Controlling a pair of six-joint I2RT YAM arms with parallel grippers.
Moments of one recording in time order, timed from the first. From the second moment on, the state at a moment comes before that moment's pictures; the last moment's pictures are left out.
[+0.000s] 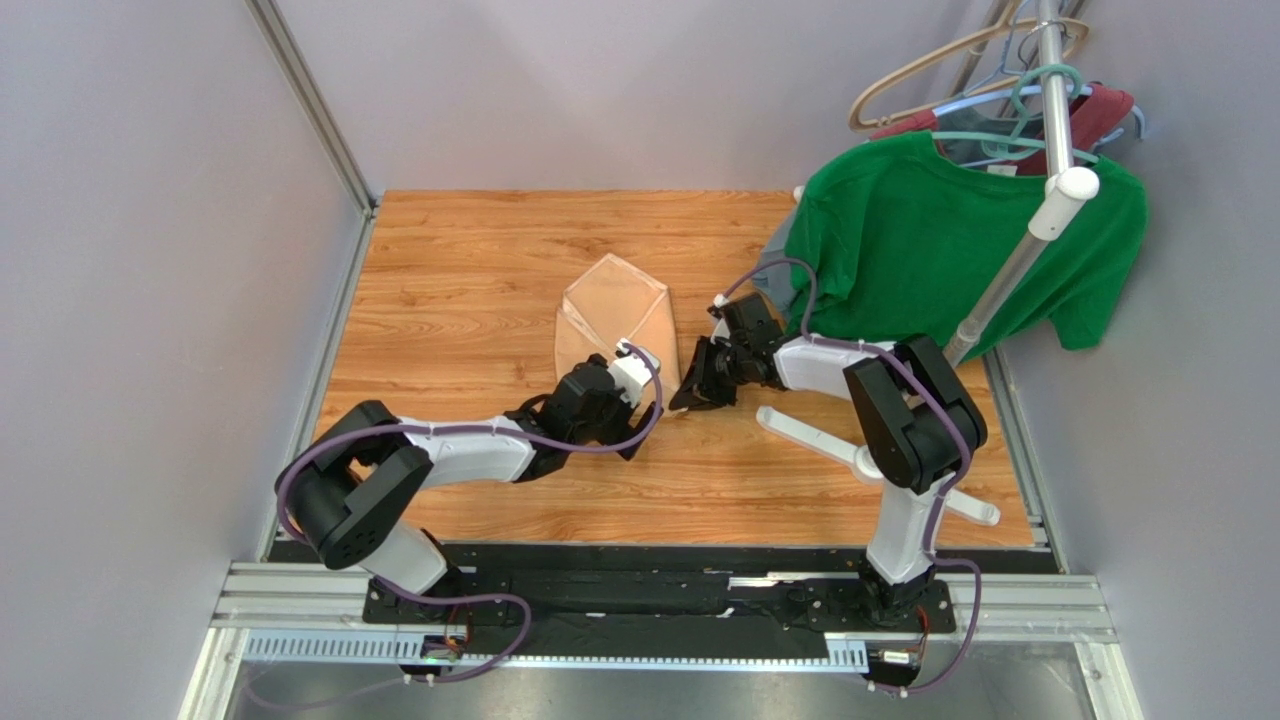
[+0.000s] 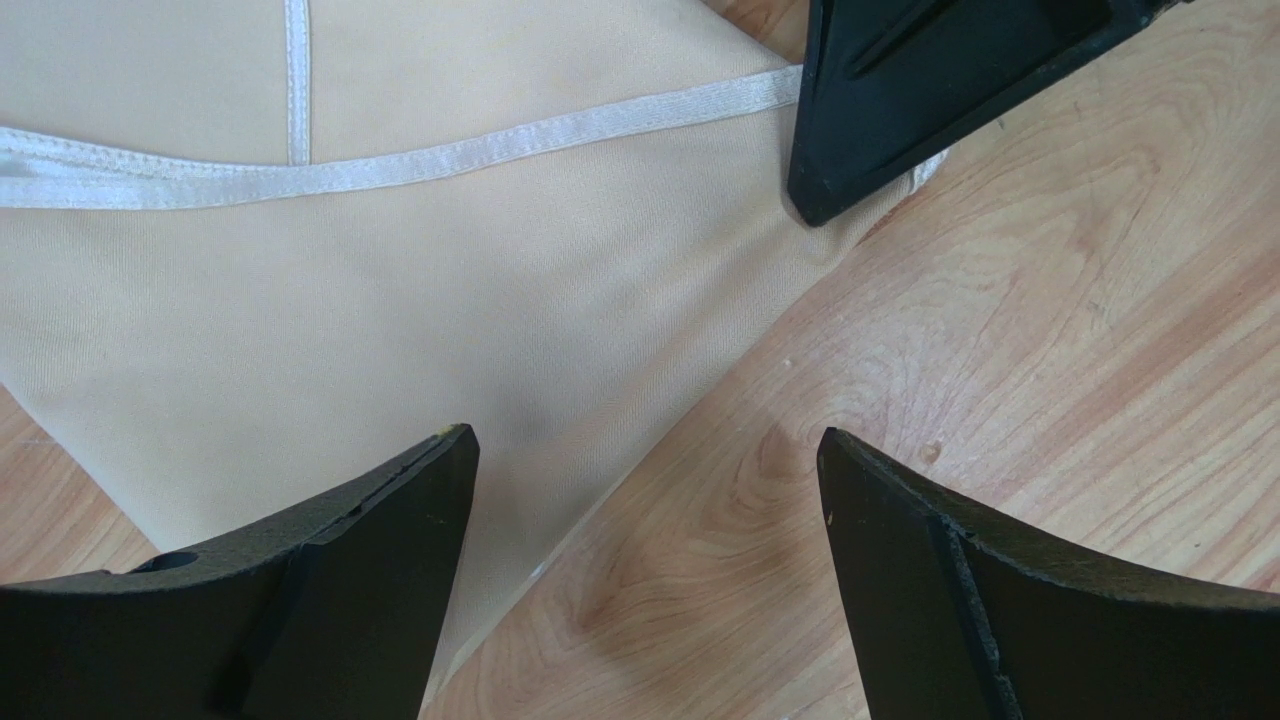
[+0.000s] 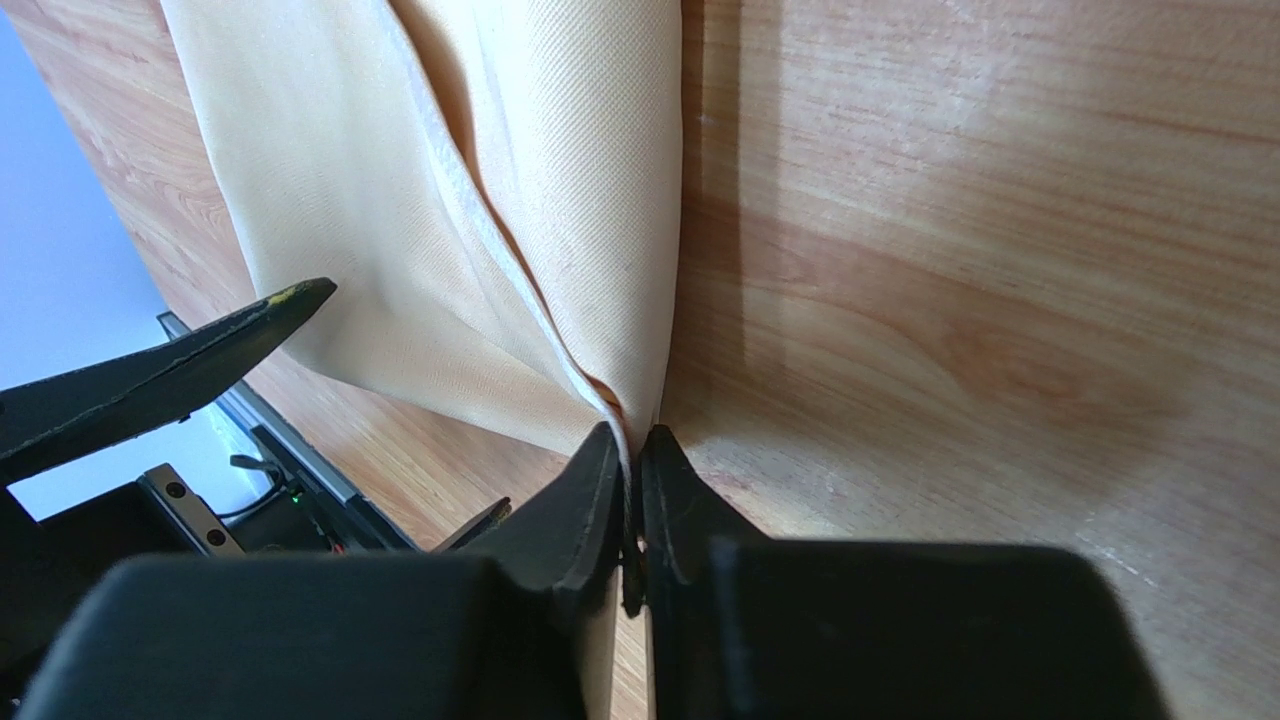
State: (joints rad) left arm -0.81 1.52 0.60 0.31 -0.11 0.02; right arm 0.48 1.86 1.01 -0.11 -0.49 0.73
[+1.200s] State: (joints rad) left arm -0.93 1.64 0.61 0.45 -0.32 0.14; right arm 0.38 1.92 1.11 -0.23 -0.68 0.79
